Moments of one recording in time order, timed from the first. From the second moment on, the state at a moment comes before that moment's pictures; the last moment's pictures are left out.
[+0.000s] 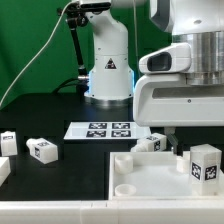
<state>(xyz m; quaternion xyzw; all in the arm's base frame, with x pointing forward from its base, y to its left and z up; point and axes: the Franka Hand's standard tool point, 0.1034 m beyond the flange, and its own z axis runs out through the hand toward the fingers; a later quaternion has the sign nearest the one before) 0.654 0.146 0.085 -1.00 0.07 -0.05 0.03</state>
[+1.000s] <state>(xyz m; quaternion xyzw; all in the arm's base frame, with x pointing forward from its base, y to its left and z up) 0.657 0.136 0.086 -0.98 -0.17 -0.06 0.00</state>
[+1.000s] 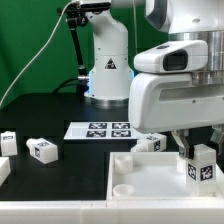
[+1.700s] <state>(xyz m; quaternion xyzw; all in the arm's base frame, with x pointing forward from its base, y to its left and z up) 0.655 0.139 0.086 -1.00 0.00 -0.05 0.01</state>
